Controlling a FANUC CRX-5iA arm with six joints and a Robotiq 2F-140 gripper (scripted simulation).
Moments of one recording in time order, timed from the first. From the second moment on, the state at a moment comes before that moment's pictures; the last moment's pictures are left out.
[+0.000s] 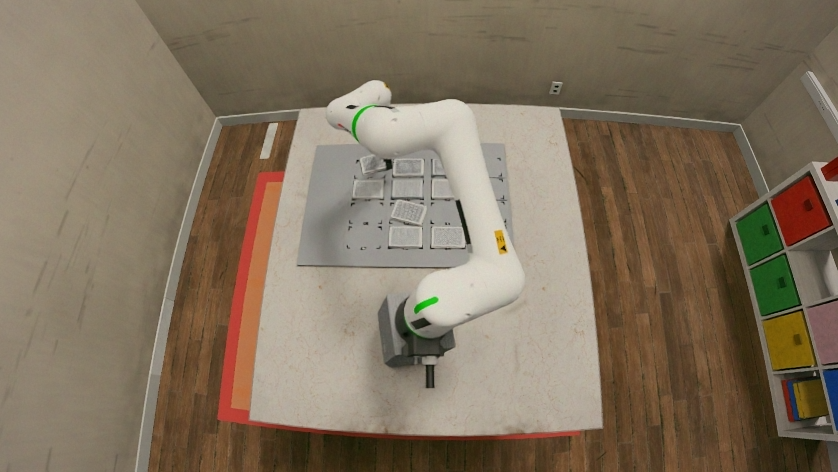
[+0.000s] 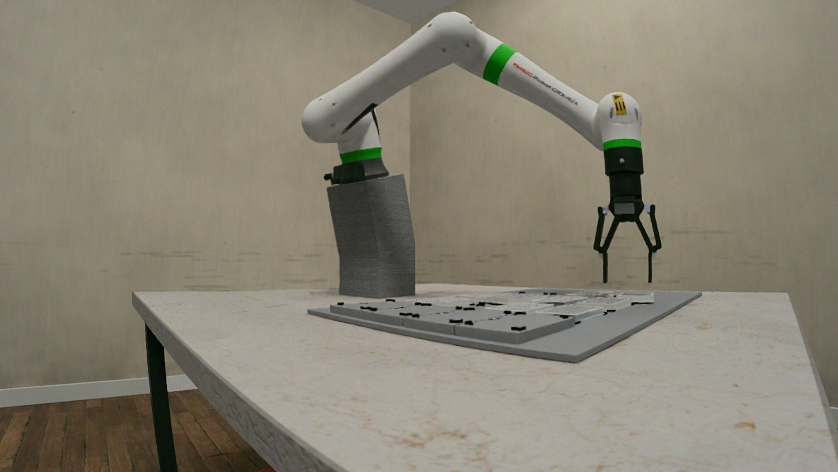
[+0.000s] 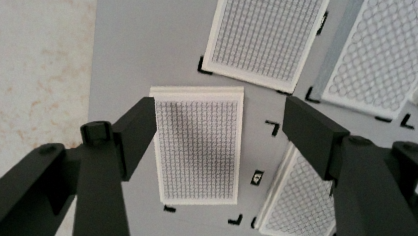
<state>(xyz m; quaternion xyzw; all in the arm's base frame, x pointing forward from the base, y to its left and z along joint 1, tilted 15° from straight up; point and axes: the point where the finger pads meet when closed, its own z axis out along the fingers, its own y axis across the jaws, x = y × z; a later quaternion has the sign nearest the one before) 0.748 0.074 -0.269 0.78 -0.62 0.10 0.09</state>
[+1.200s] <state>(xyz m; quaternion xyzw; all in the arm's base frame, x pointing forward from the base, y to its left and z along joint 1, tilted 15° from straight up) 0.755 0.122 -0.298 0.77 -0.62 0.10 0.09</state>
